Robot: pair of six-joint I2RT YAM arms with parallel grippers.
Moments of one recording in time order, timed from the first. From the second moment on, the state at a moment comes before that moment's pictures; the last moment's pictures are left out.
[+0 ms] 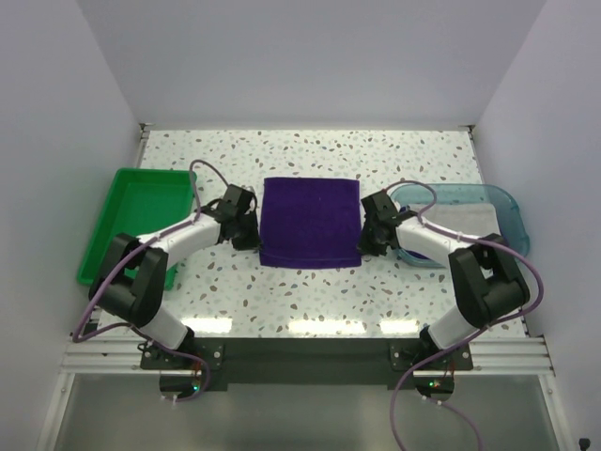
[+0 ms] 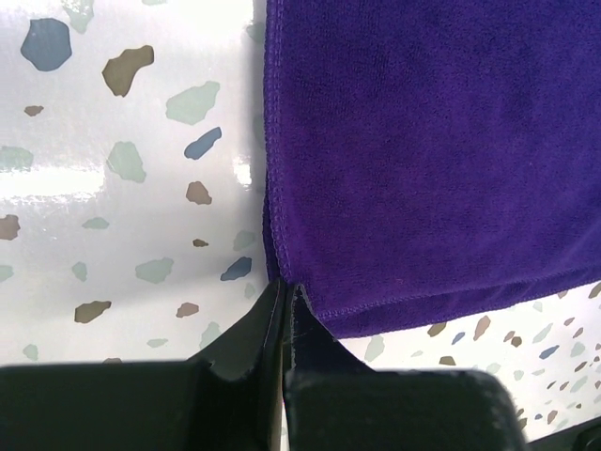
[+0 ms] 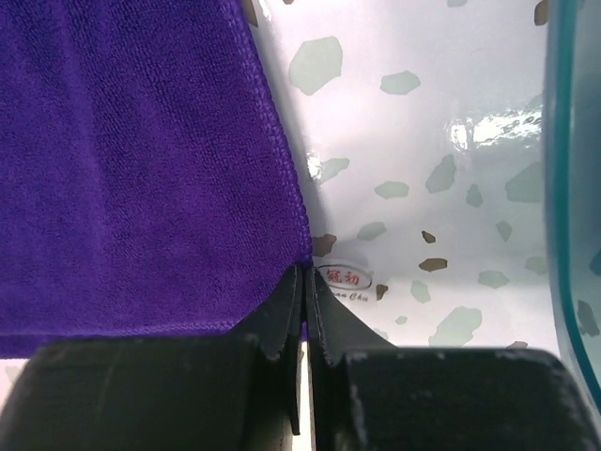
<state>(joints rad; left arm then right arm) -0.43 1.58 0.89 -0.38 0.07 -0.59 0.43 1.58 0.85 -0.42 0.08 0.76</state>
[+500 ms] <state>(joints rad) -0.43 1.55 1.02 -0.50 0.04 -0.56 0.43 1.53 1.00 -0.56 0.09 0.68</state>
